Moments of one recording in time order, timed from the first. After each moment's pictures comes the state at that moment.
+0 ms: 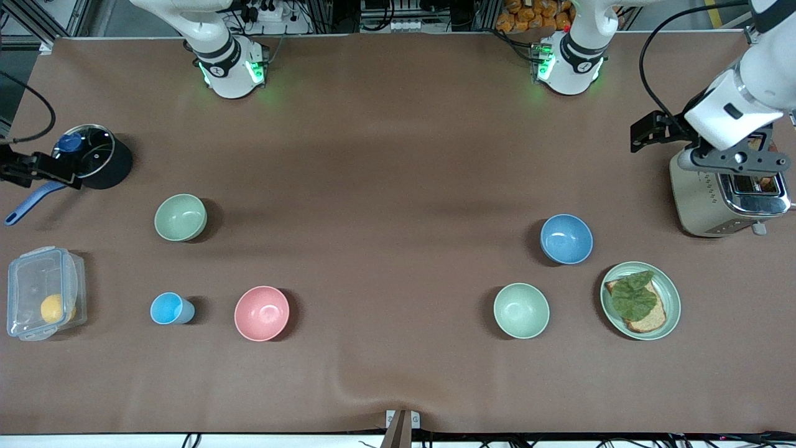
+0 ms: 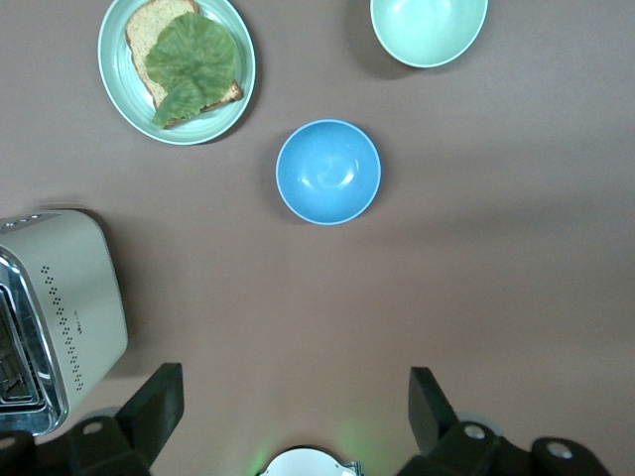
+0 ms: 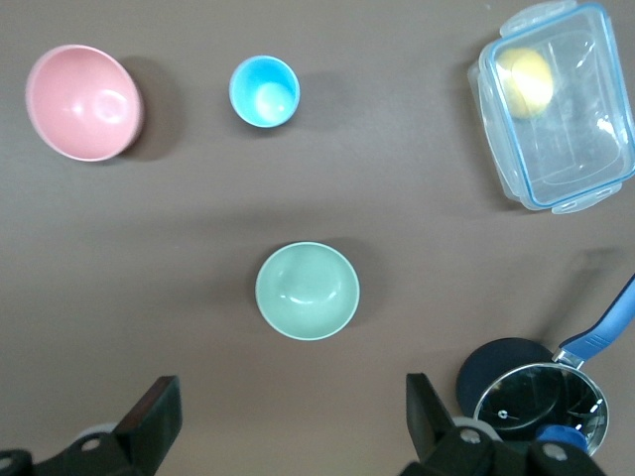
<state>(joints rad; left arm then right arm) -0.06 0.00 -0.09 -1.63 -0.02 1.50 -0.04 -0.06 0.09 -0.13 -1.63 0.03 1.63 -0.12</state>
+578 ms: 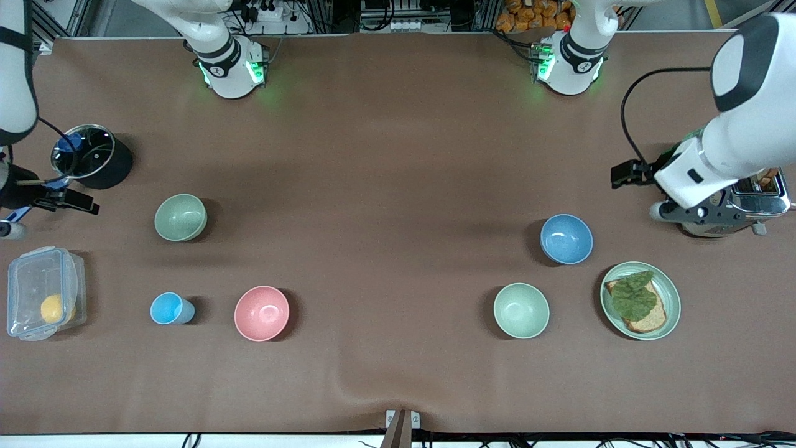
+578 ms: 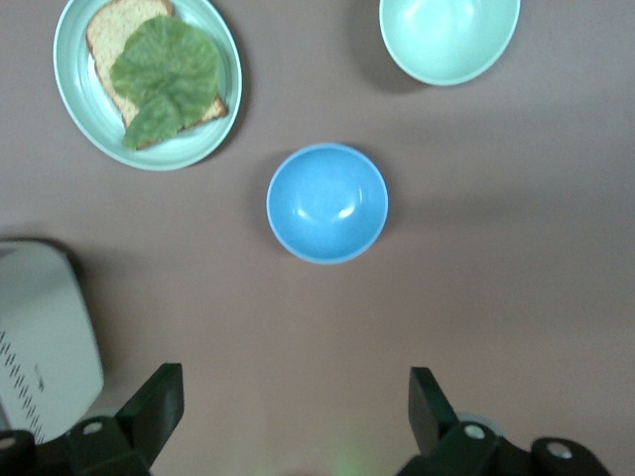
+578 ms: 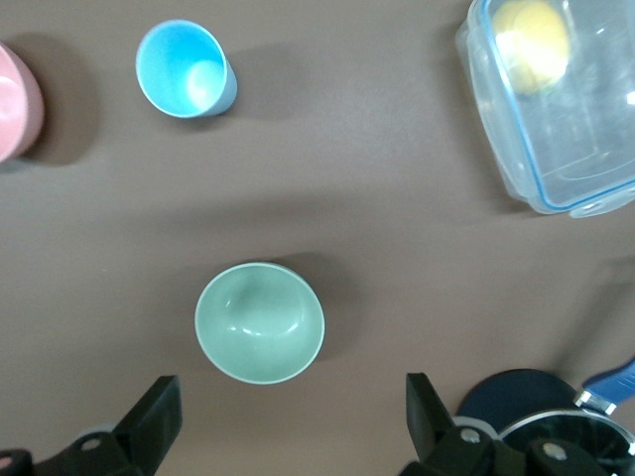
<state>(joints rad) -0.05 0.16 -0.09 -1.63 -0.02 1.64 -0.04 -0.12 0.13 -0.14 -1.87 0.04 1.90 -0.17</state>
